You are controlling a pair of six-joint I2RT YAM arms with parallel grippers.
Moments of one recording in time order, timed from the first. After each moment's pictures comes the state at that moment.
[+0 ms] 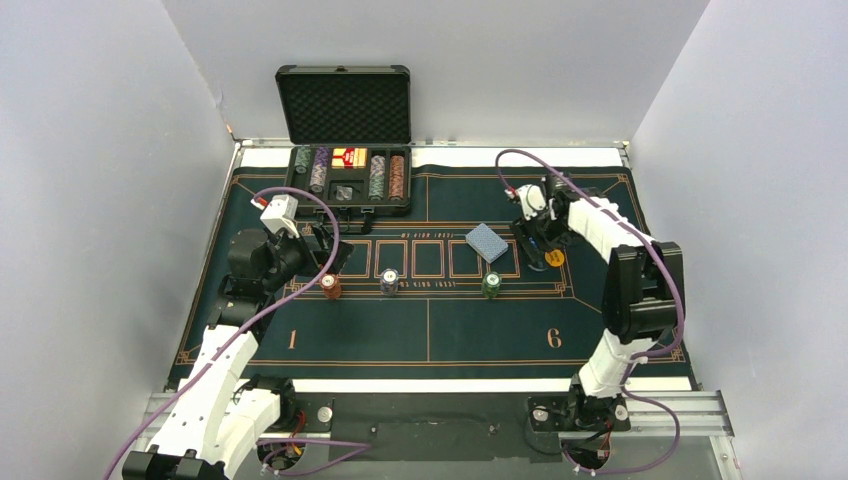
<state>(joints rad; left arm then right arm) -0.13 0.81 0.64 -0.17 0.37 -0.41 0.12 1.76 1.25 -0.76 -0.17 -0.46</state>
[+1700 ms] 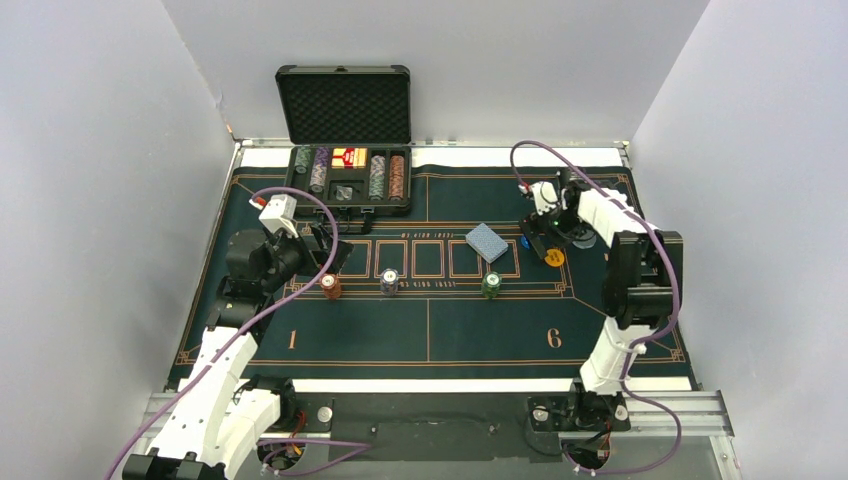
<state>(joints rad) -0.12 0.80 0.64 -0.16 0.38 -0.41 0.01 1.84 1.34 -0.81 -0.20 -0.52</state>
